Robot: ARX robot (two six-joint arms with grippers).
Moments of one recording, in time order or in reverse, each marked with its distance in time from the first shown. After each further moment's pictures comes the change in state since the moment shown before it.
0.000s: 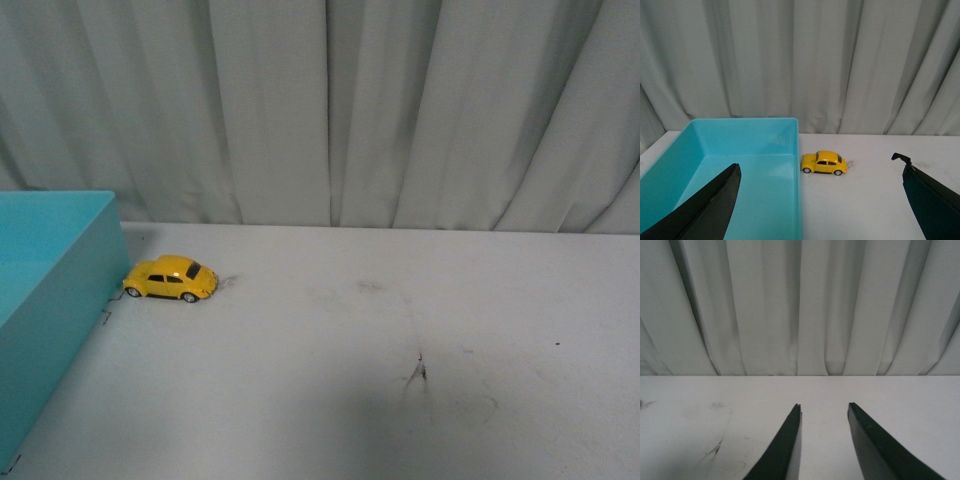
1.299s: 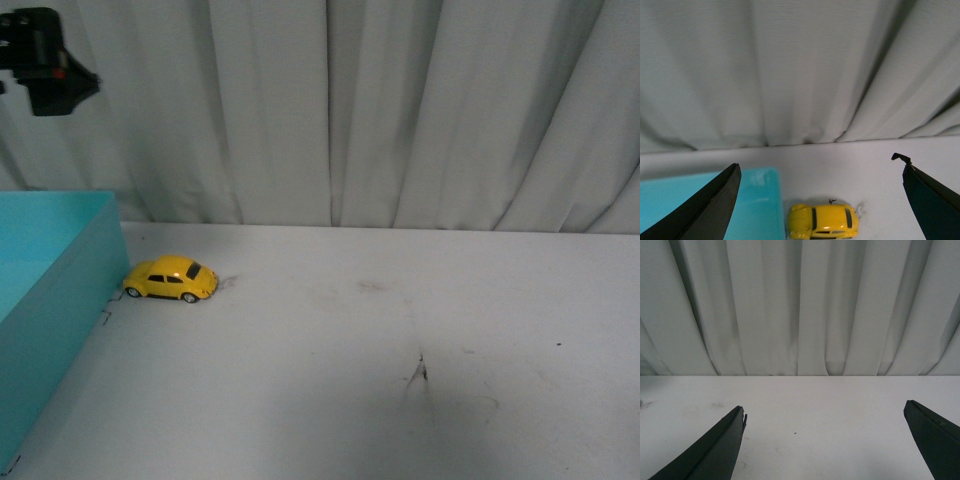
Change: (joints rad) left arm 0.032 1.658 0.953 0.352 0.171 0.034; right arm 0.000 0.000 0.000 0.000 0.000 0.000
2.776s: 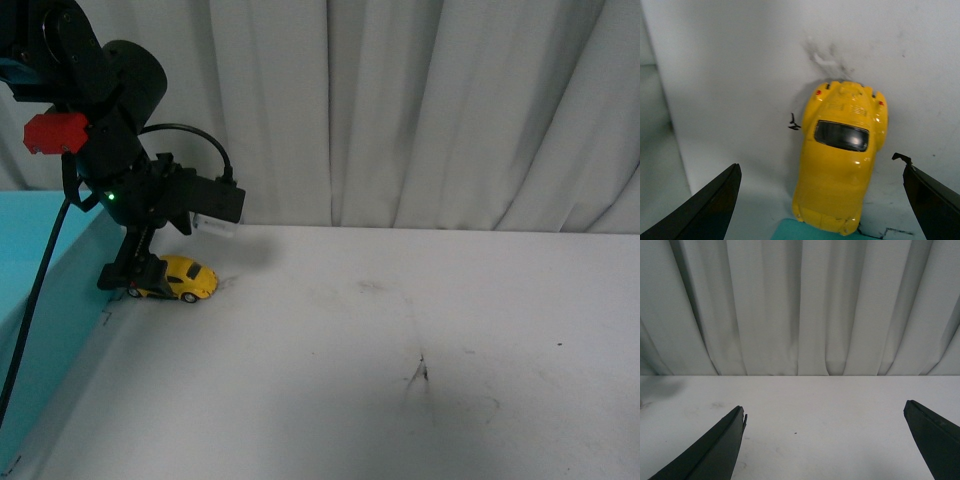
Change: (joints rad) left arm -0.133 0.748 0.910 -1.052 -0.137 1.456; right arm 0.000 0.000 0.000 0.000 0.000 0.000
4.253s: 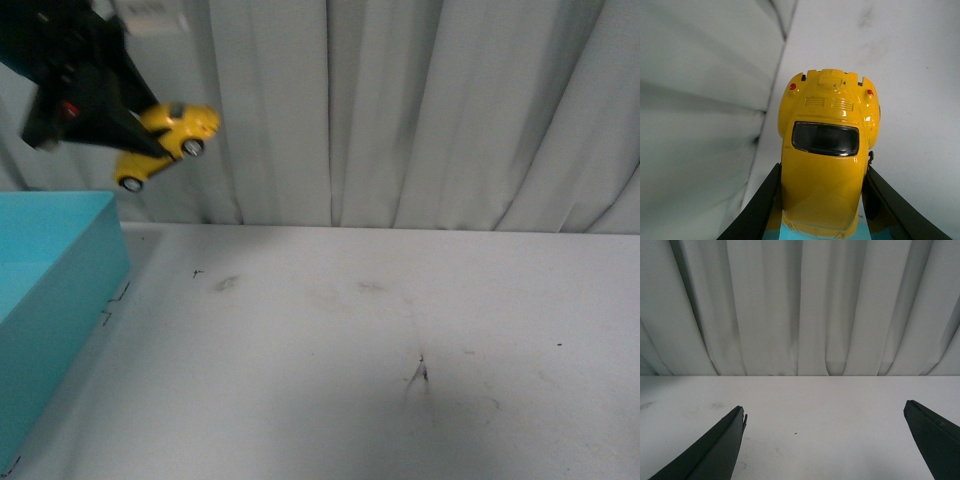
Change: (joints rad) left arm 0.063 -0.447 -0.192 -0.039 0.380 -0.201; right arm 0.000 0.000 0.000 0.000 0.000 0.000
